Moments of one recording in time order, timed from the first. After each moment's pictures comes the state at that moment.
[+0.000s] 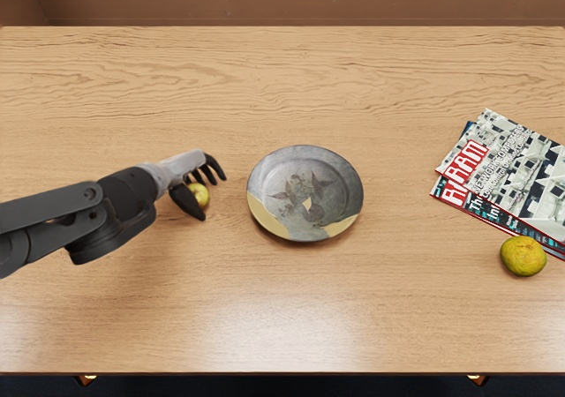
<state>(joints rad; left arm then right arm) -0.94 0.51 -0.24 -1.49 1.15 0.13 0.61 -0.03 0.00 0.04 0.09 -0.01 0.10 -0.40</state>
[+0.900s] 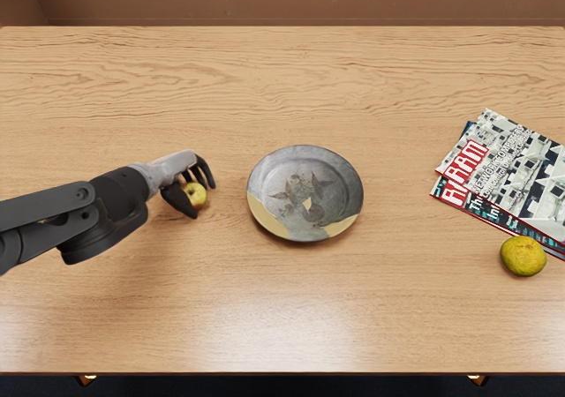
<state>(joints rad) -0.93 0.54 -0.23 -1.49 1.15 0.13 0.61 -0.03 0.00 0.04 0.09 -0.01 0.10 -0.40</state>
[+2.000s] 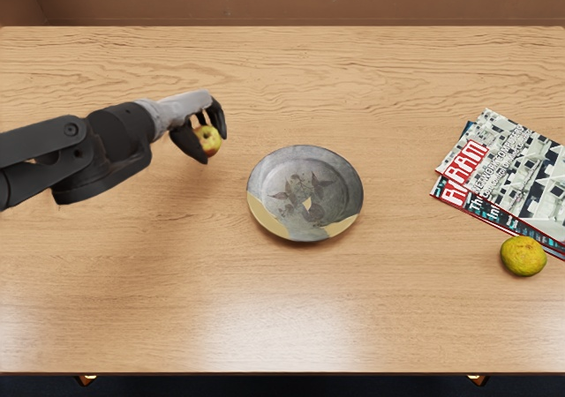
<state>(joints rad) -1.15 0.54 -0.25 -1.50 1.12 0.00 0.61 -0.01 0.00 0.04 0.09 -0.01 0.10 -0.40</state>
